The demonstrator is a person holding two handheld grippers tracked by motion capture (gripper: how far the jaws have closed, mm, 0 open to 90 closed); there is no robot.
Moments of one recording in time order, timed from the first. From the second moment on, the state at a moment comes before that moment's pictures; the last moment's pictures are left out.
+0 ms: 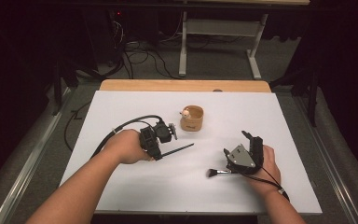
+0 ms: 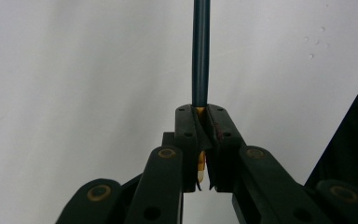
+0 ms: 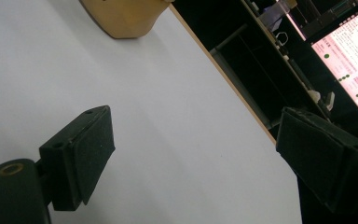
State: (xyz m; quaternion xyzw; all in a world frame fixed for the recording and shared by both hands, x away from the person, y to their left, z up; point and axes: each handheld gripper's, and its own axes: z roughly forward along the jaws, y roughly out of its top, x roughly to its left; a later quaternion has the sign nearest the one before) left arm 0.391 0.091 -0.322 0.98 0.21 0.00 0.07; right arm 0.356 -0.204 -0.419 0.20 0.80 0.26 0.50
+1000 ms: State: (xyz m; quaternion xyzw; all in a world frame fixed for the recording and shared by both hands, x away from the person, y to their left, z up) left arm 0.392 0.085 -0.306 0.98 0.20 0.02 0.06; right arm 0.339 -0.178 -0.416 0.07 0.80 0.20 0.57
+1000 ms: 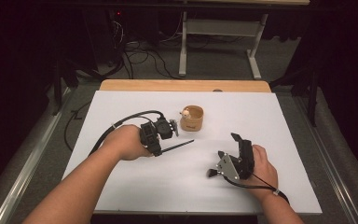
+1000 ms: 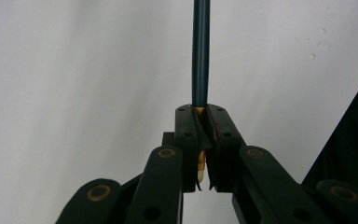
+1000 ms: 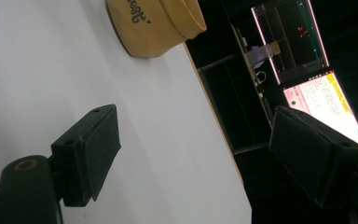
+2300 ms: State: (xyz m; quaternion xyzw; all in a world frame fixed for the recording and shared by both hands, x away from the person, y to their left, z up) left arm 0.390 0.035 -0.320 0.99 0.16 0.02 0.05; right arm 0.323 -0.153 -0.425 -0.06 0.79 0.12 0.60
